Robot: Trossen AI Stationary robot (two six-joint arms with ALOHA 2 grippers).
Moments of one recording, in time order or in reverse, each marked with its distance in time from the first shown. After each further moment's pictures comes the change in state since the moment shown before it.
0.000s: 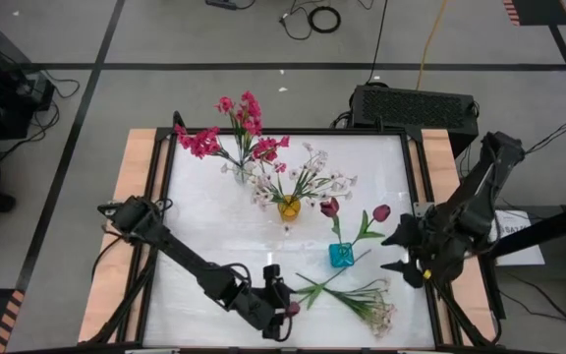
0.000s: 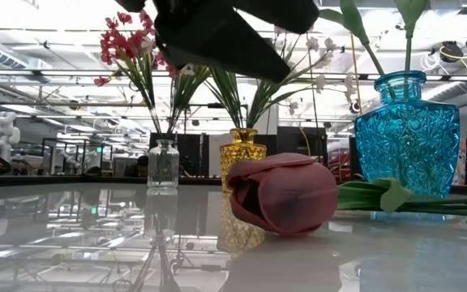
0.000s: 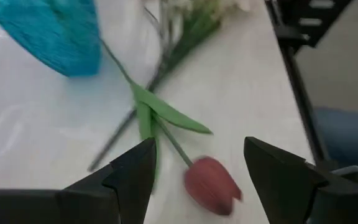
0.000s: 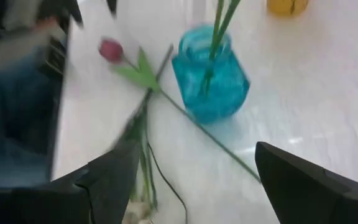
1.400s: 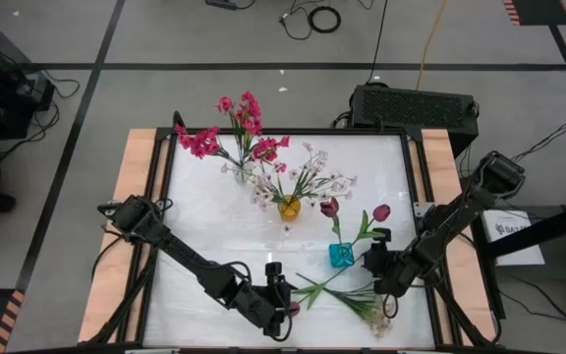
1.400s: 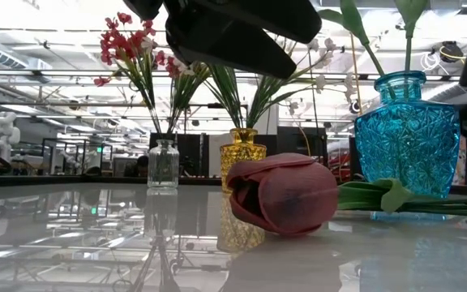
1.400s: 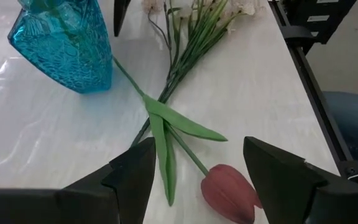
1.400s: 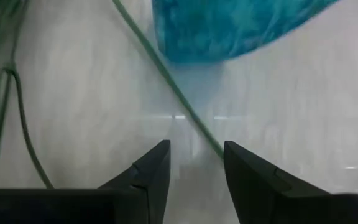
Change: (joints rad) left arm 0.007 -0.002 -0.014 0.031 -0.034 0.102; right arm -0.153 0.492 -0.228 0.442 -0.067 -0.349
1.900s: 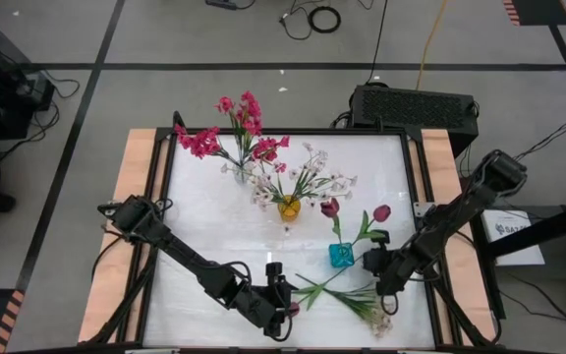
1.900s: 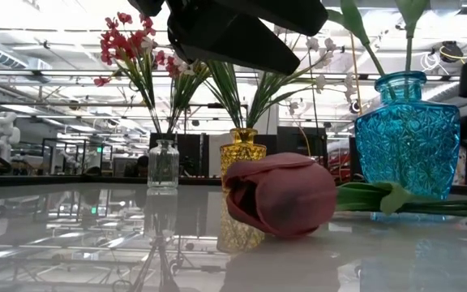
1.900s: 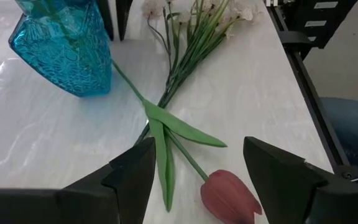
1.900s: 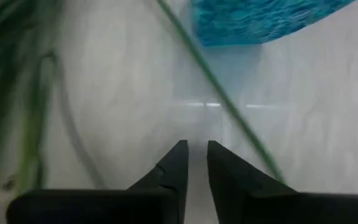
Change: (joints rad) left arm 0.000 0.000 0.000 0.015 0.000 -0.001; right arm -0.043 -0.033 -0.033 0.062 -0.175 -0.028
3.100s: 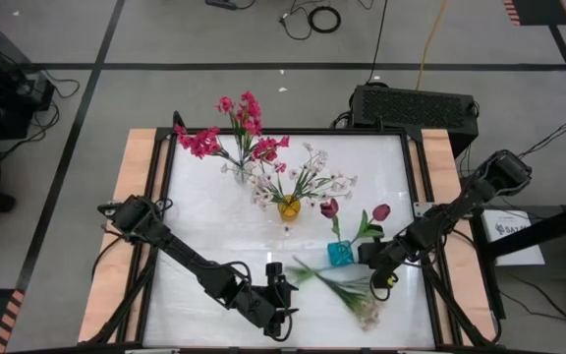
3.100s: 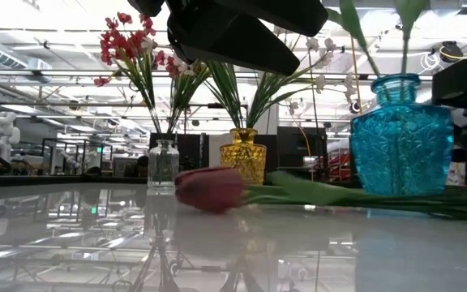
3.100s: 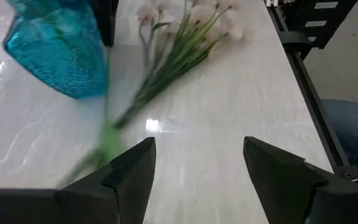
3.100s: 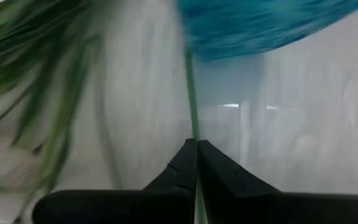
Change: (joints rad) left arm 0.000 0.001 0.000 0.000 0.000 -0.004; right arm -0.159 -0.046 -0.048 0.071 -0.153 -0.156
